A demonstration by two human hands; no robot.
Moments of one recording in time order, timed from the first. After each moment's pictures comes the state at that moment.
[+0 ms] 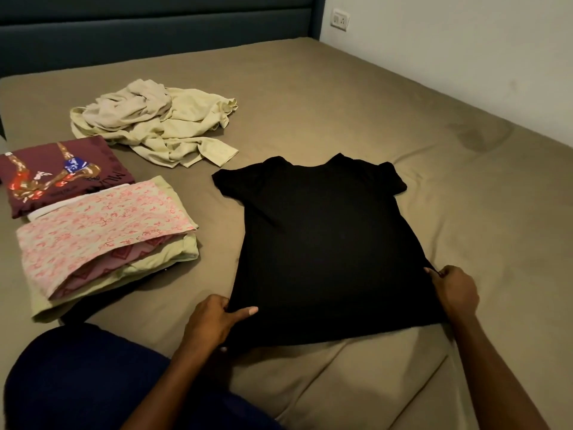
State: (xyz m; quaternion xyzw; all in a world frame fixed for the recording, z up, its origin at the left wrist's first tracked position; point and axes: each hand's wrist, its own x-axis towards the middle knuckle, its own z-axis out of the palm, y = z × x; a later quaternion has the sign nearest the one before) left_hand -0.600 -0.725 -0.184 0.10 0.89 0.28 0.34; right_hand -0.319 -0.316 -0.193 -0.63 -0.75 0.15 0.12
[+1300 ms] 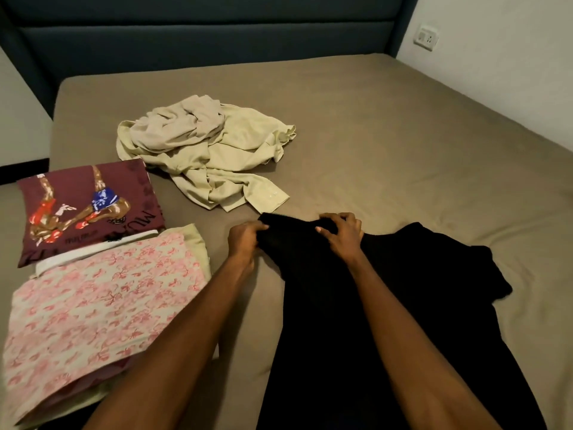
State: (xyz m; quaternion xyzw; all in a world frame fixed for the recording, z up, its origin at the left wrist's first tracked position) left_hand -0.900 -0.544 -0.180 -0.13 0.65 0.71 0.24; right_hand -0.809 -0.321 -0.199 -0.29 -0.91 0.30 0.08
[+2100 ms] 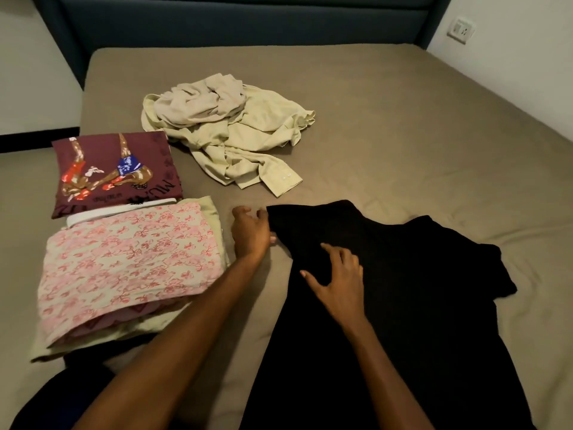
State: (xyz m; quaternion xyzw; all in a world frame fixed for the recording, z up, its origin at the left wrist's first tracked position) left_hand -0.852 -0.561 -0.172 -0.12 0.77 0.63 0.06; right_hand -0.683 -0.426 -0.194 -0.21 -0.94 0.23 0.12
